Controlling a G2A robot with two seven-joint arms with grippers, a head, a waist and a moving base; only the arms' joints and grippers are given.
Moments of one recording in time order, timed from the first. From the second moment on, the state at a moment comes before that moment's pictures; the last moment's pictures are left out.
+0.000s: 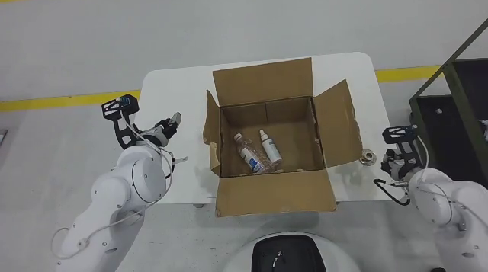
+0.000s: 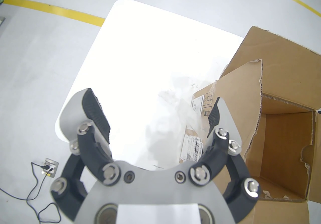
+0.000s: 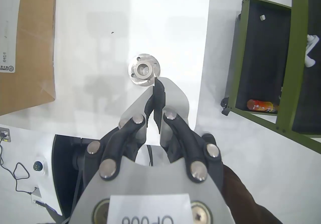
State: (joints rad) left arm 0.94 -0.83 -1.18 -2.05 0.98 0.83 -0.99; right arm -1.48 -1.27 1.66 -1.91 -1.23 0.04 0.98
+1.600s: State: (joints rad) left arm 0.94 -0.83 -1.18 -2.05 0.98 0.83 -0.99; right arm -1.16 -1.24 1.49 -1.58 -1.33 -0.16 1.20
